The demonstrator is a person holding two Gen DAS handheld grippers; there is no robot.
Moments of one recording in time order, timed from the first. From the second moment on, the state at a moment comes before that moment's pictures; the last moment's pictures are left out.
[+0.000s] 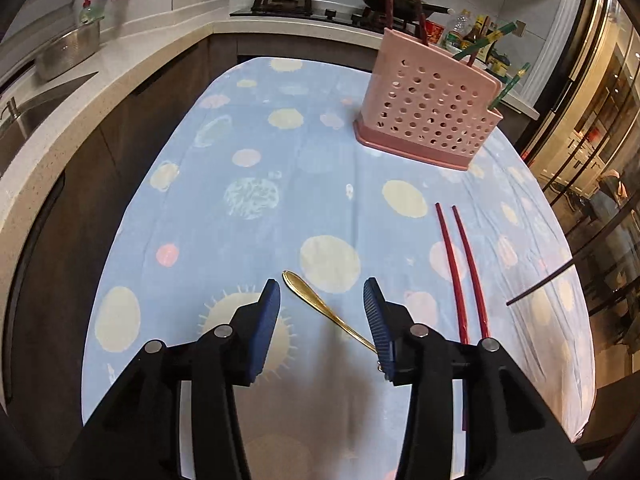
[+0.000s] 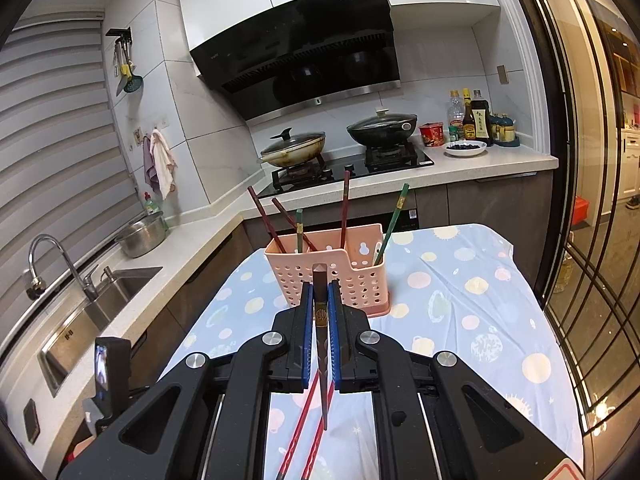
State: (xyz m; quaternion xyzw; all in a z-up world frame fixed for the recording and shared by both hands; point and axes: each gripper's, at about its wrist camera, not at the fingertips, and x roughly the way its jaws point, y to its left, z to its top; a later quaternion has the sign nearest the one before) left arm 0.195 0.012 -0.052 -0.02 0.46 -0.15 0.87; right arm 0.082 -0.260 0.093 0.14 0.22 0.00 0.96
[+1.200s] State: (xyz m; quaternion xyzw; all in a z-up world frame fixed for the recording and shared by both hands) left arm 0.189 -0.001 -0.028 -0.03 0.44 -0.21 0.88; right arm 0.102 -0.246 0.095 0.14 0.23 0.00 0.96
